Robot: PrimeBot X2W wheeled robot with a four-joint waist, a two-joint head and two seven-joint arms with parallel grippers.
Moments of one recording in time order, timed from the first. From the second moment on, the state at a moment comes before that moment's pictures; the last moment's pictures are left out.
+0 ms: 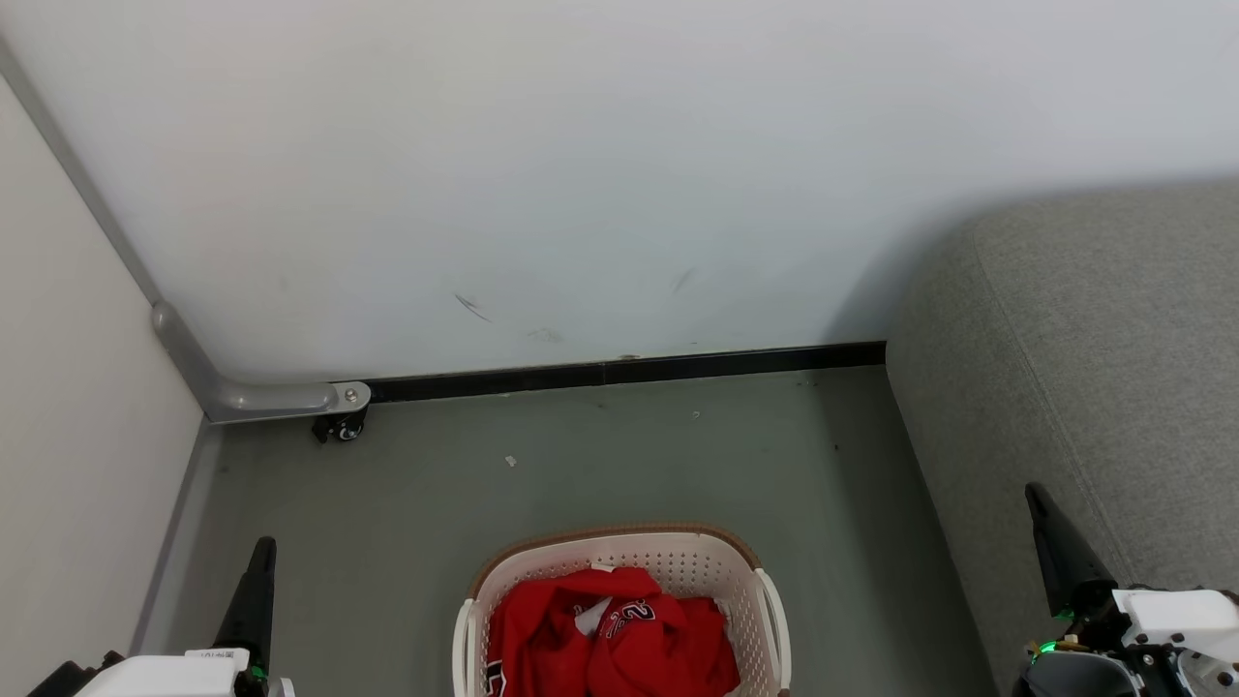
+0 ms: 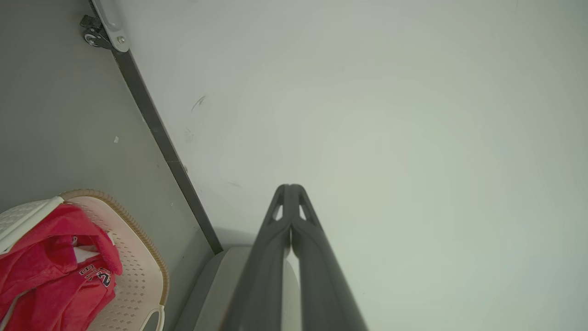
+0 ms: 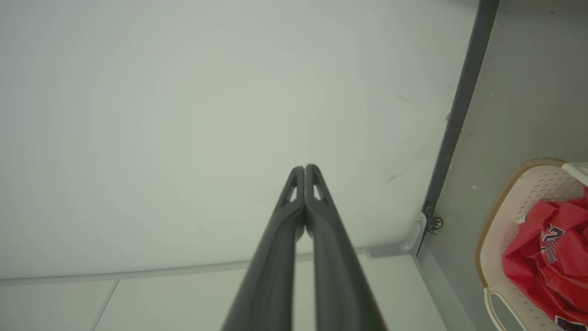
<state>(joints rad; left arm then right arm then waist) -0.06 0.06 0.04 0.27 -1.64 -0.12 0.08 -0.06 -0.08 -0.08 0.26 1.66 0.13 0.06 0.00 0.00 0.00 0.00</state>
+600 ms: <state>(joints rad) -0.06 0.06 0.05 0.27 -1.64 -0.12 0.08 -0.06 -0.08 -0.08 0.26 1.66 0.13 0.06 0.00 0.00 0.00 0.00</state>
